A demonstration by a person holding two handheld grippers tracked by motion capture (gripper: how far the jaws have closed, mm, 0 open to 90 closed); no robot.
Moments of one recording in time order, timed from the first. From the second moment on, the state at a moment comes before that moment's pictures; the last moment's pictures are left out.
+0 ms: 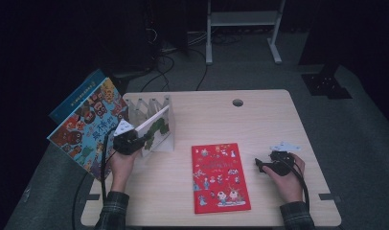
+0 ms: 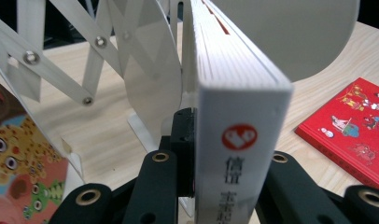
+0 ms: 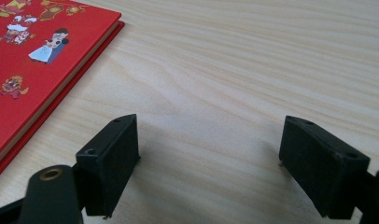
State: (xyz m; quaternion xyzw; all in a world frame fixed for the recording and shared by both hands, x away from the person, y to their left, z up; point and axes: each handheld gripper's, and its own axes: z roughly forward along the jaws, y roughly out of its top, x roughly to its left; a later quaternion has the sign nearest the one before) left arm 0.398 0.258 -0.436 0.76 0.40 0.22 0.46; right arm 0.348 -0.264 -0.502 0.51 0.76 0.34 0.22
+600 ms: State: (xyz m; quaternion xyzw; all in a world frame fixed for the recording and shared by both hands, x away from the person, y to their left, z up) left arm 0.399 0.258 -0.449 0.77 0.41 0.20 0.44; right arm 0.347 -0.264 -0.502 0.51 0.76 0.34 0.22
